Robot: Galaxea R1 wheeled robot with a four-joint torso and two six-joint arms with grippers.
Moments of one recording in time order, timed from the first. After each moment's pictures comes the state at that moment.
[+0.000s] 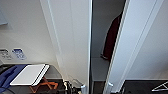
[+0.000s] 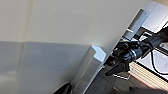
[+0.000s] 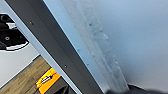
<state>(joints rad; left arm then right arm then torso) 0.62 2.33 -1.14 0.27 0.10 -0.03 -0.76 2.32 -1.39 -0.85 0.06 0.59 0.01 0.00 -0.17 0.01</state>
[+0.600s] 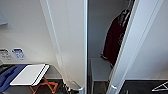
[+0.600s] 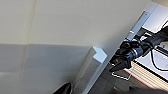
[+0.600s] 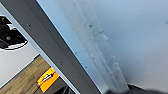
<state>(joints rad) 0.66 2.25 -1.07 0.30 0.08 -0.03 -0.79 2.26 -1.34 -0.86 0.08 0.59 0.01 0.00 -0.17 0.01</state>
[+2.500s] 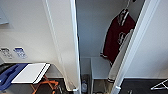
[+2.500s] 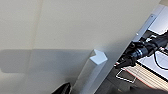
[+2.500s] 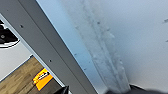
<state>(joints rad) 0.69 2.17 -1.04 0.31 0.03 -0.02 -0.80 2.21 -1.33 -0.89 0.08 0.58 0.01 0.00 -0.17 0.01</state>
